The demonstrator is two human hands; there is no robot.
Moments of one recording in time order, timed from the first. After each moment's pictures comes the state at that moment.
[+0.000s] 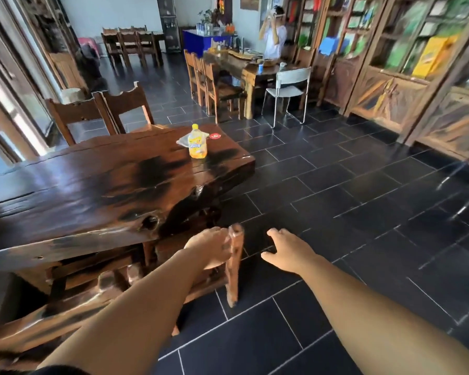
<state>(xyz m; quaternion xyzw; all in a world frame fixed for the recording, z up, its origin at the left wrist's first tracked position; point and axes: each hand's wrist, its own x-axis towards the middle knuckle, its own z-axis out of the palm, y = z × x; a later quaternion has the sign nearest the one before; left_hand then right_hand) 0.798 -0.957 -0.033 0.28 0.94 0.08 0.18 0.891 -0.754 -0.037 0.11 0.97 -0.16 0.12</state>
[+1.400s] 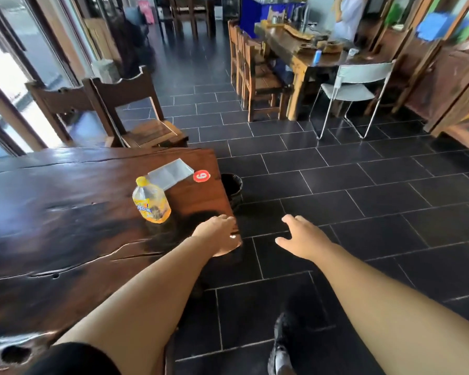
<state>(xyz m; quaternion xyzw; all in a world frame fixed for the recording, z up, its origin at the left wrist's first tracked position) 0.230 -0.576 -0.084 0.17 0.97 0.08 0.18 0.270 -0.337 -0.080 0.01 0.98 -0.16 0.15</state>
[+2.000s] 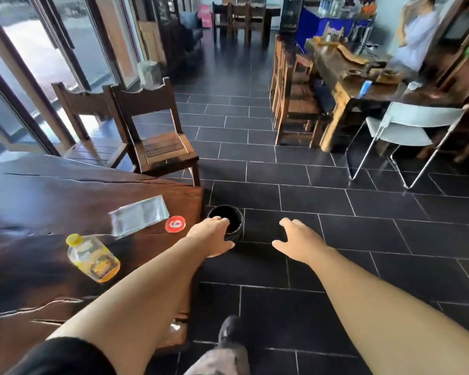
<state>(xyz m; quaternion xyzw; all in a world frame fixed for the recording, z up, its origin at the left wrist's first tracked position) -0.042 -0.444 -0.078 0.06 0.98 0.11 0.13 -0.059 -0.193 -0.065 -0.09 0.97 -0.13 0.17</state>
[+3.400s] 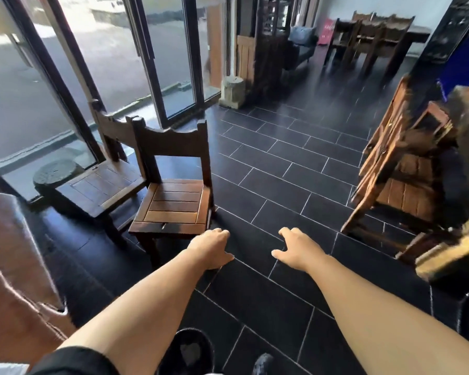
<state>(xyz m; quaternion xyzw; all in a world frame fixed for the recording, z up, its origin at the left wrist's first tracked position) -0.756 -0.489 -0.092 -0.17 0.97 0.13 0.12 -0.895 -0.286 -0.081 -0.31 0.92 -0.07 0.23</state>
